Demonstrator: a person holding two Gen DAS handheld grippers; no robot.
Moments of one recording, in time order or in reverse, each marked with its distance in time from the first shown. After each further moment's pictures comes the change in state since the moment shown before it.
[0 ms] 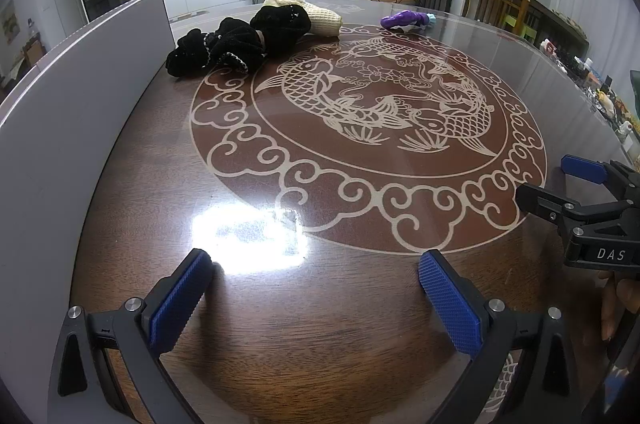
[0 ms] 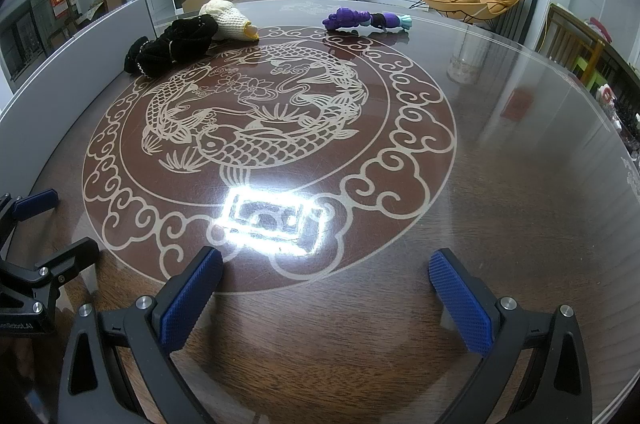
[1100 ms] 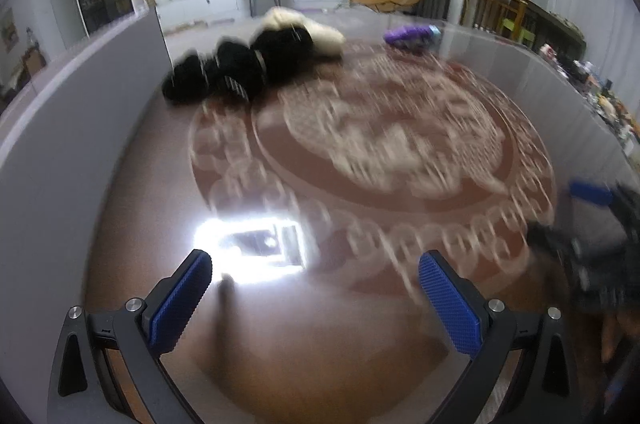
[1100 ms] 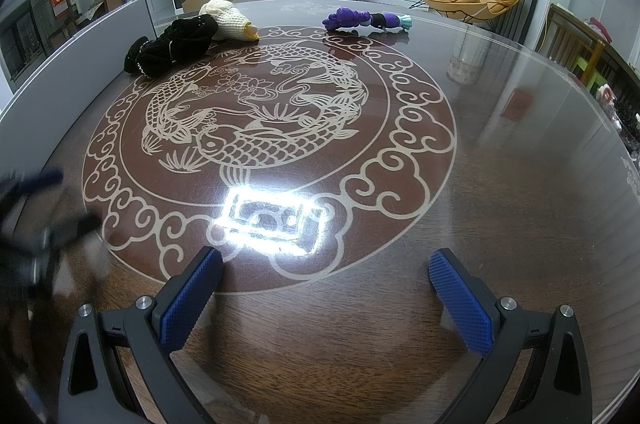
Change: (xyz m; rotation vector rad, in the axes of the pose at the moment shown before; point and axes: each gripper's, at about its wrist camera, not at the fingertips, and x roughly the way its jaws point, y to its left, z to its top) left arm 0.005 0.006 0.038 0.028 -0.047 0.027; right arm 0.001 0.000 0.001 -0.002 0.000 0.002
